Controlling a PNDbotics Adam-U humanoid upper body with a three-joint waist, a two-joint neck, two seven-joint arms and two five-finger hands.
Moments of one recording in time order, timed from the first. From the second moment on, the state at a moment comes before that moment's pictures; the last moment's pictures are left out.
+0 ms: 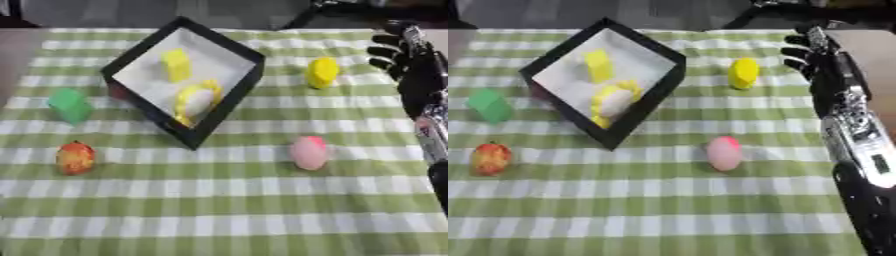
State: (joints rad) left arm -0.16 0.25 0.08 -1.82 0.27 0.05 0.43; right arm -0.34 -0.44 -0.02 -1.66 -0.34 0.11 -0.15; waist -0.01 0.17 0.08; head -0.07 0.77
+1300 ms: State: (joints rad) left arm -0.28 0.95 -0.07 -1.79 0.12 0.27 0.09; right arm -0.33 -0.46 -0.01 -1.66 -0.34 0.11 -0.14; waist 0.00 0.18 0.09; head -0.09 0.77
